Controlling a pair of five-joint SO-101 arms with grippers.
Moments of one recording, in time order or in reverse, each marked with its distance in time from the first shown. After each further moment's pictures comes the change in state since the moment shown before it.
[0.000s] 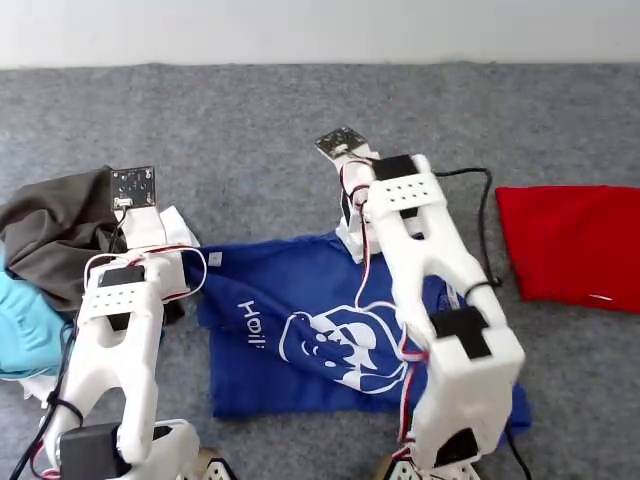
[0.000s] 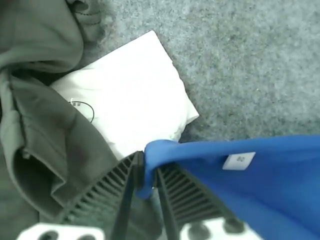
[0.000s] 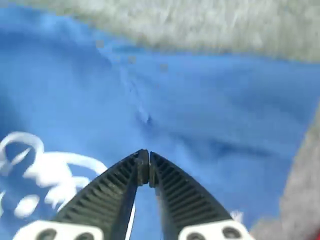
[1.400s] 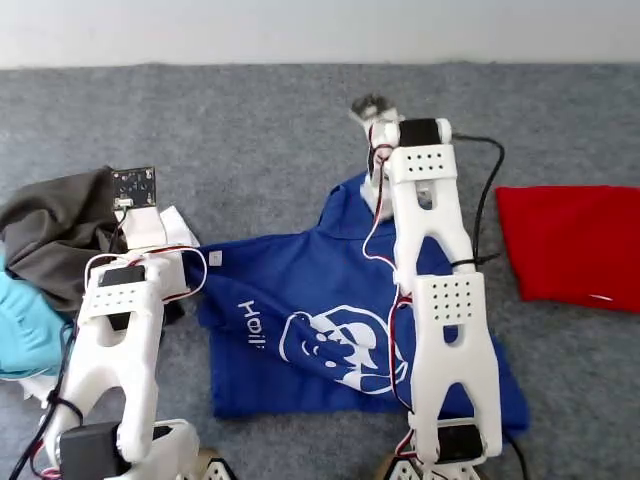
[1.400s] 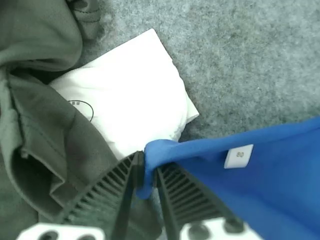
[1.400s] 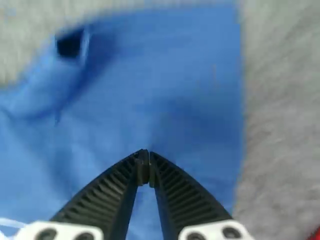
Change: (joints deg) left arm 0.0 0.4 0.0 0.0 0.0; right arm 8.2 40.4 -61.3 26.0 3.6
